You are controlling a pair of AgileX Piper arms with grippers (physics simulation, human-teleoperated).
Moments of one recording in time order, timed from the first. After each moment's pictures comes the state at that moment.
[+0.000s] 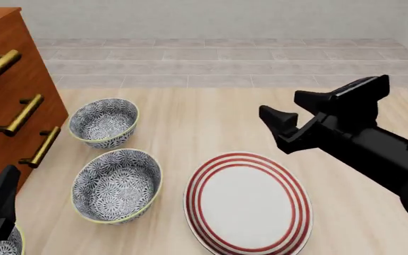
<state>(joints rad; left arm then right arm) 0.00 0.01 0.00 0.00 0.00 0.52 1.06 -0.50 -0.31 -0.03</state>
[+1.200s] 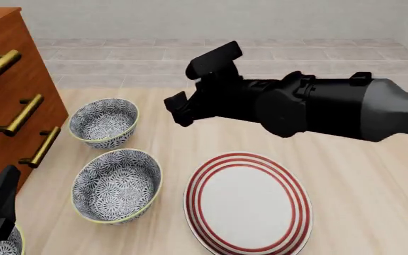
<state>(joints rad) 0.00 0.01 0.00 0.00 0.00 0.75 1.62 -1.12 0.01 -0.03</state>
